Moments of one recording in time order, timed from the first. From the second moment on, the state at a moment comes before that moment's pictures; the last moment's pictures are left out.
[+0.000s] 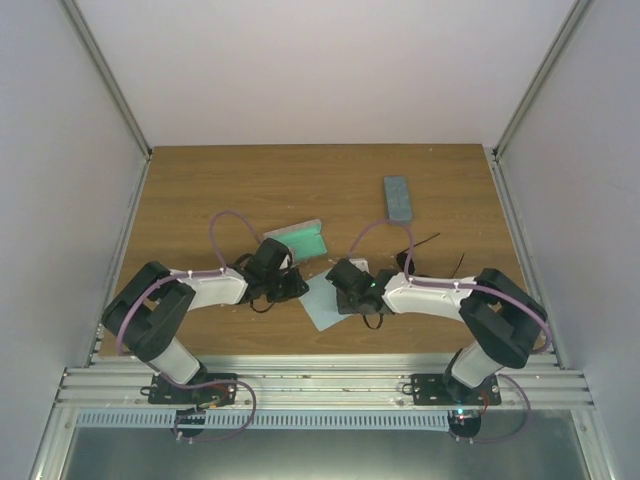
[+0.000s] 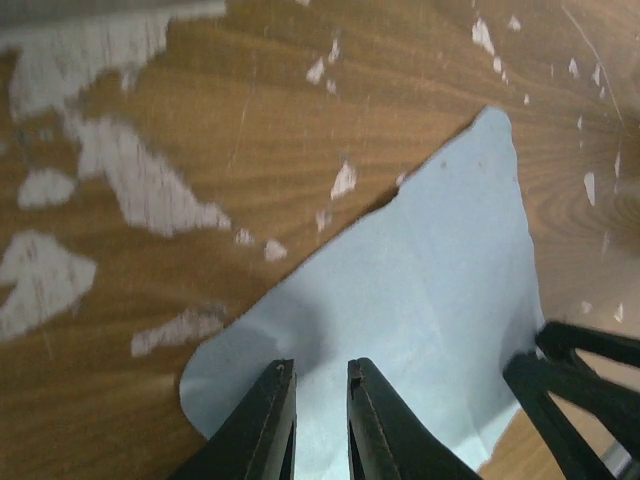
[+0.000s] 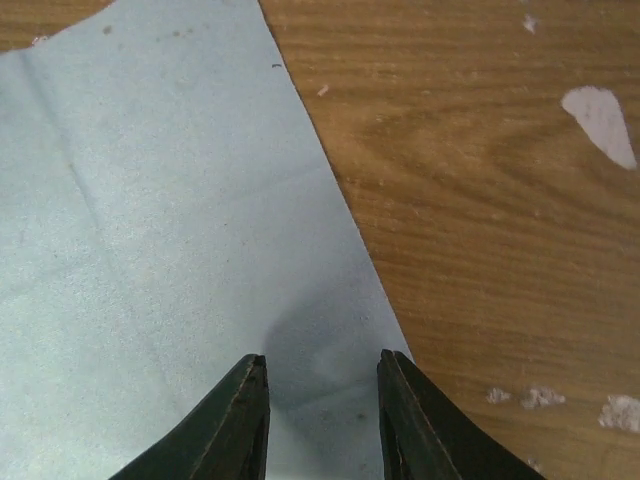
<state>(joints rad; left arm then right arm) -0.61 1.57 0.62 0.00 0.32 -0.84 0.93 1.60 0.81 -0.42 0.22 0.76</state>
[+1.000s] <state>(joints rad) -0.72 1.53 0.64 0.00 0.48 -0.73 0.90 1.29 0.68 -0.46 0.09 0.88</state>
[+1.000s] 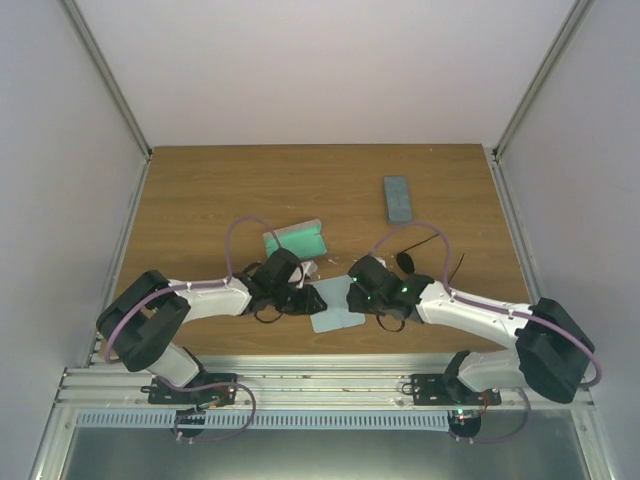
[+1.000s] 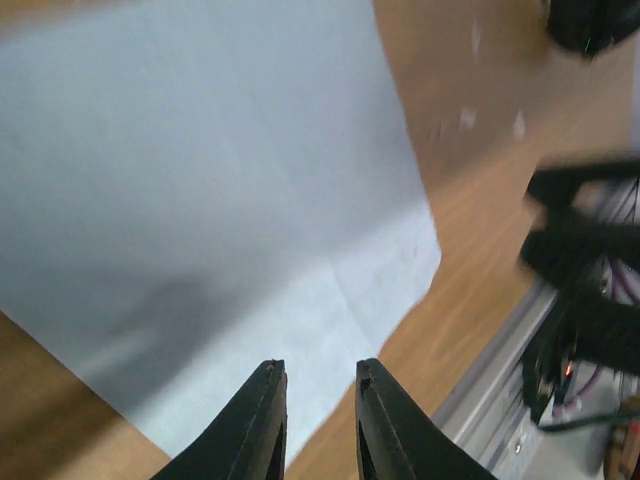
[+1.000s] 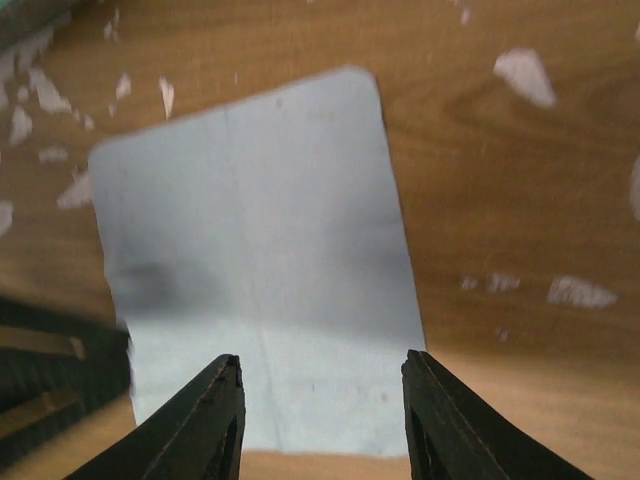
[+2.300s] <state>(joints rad) -0.88 1.49 0.57 0.00 0.35 -0.90 0.83 1.46 0.76 -0.36 0.17 0.75</state>
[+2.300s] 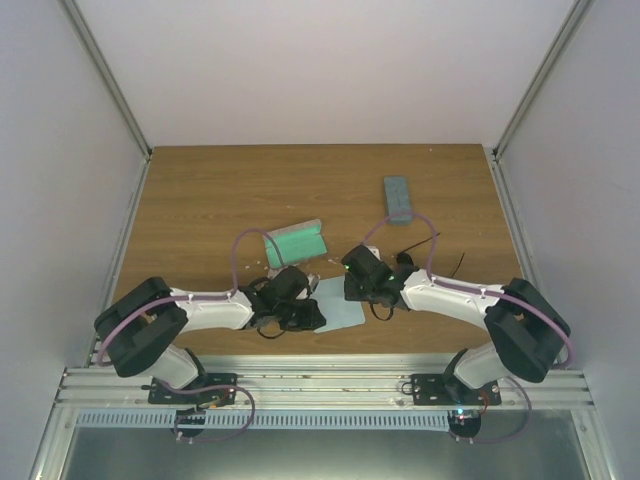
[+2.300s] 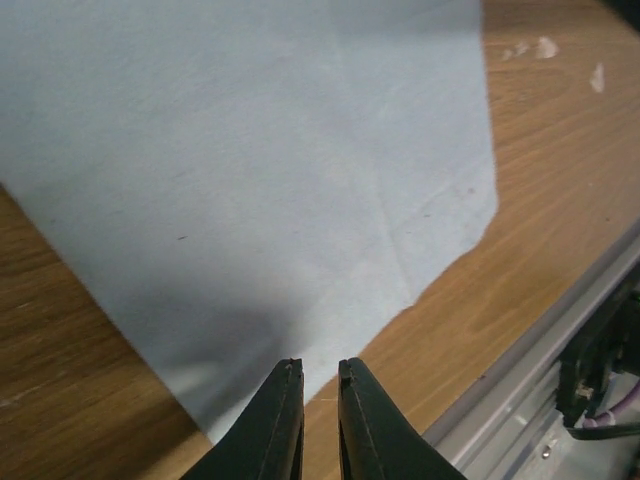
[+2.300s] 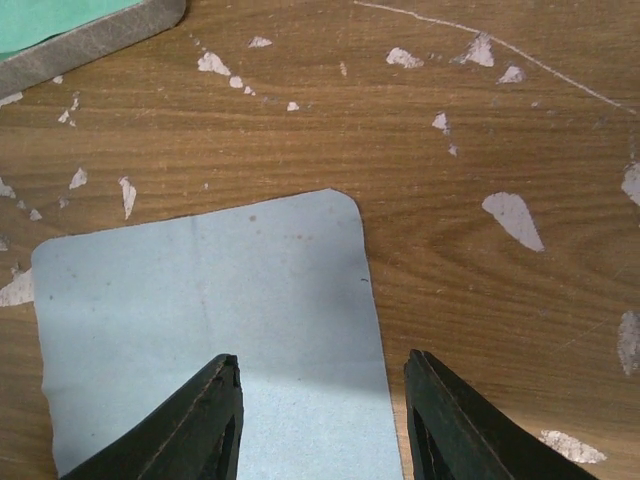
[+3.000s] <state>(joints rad) -0.82 1.35 0.58 -0.22 0.28 -0.86 0.82 1.51 0.81 -0.38 0.19 0.62</state>
